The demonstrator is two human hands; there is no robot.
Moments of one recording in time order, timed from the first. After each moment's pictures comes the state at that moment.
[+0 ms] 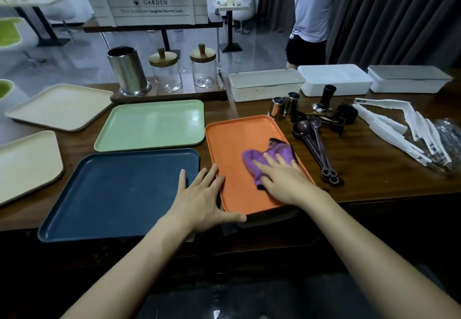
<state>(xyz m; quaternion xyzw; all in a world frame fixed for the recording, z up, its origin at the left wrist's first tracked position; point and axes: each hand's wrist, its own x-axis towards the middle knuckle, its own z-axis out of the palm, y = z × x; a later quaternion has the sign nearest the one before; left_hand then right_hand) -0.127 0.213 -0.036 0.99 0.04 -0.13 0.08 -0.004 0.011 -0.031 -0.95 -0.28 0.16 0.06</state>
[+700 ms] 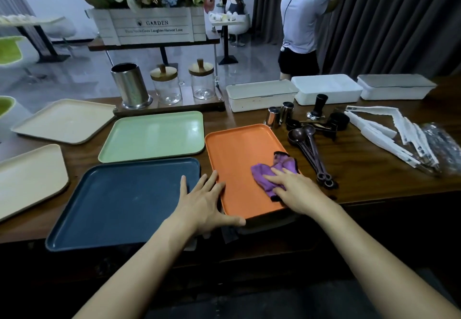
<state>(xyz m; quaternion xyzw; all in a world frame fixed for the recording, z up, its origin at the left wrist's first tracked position) -0.124 0.213 -0.027 0.98 0.04 -0.16 0.08 -0.021 -0.019 -0.029 -0.95 -0.24 0.13 0.13</state>
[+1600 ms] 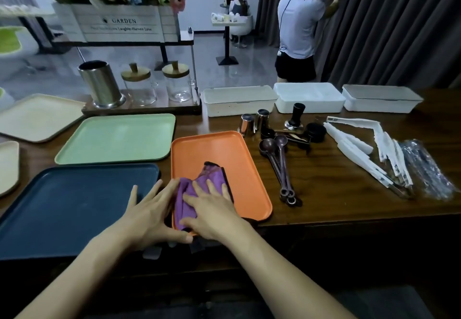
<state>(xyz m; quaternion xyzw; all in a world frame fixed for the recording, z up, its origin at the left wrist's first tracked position) -0.120 0.212 -0.034 0.98 0.07 -0.15 0.13 -0.039 0.045 -0.031 -0.89 -0.40 0.18 0.10</state>
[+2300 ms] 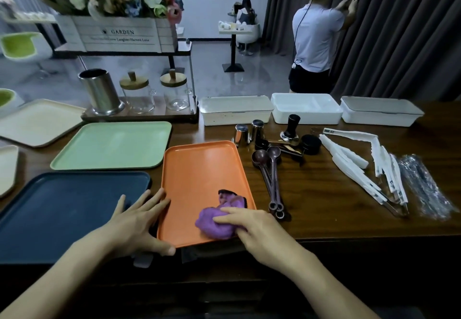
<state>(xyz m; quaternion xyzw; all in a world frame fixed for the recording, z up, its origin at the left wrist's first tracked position) -0.114 0.209 -0.021 0.96 0.10 -0.23 0.09 -0.019 -0.090 -0.018 -0.85 -0.41 0.13 0.30</state>
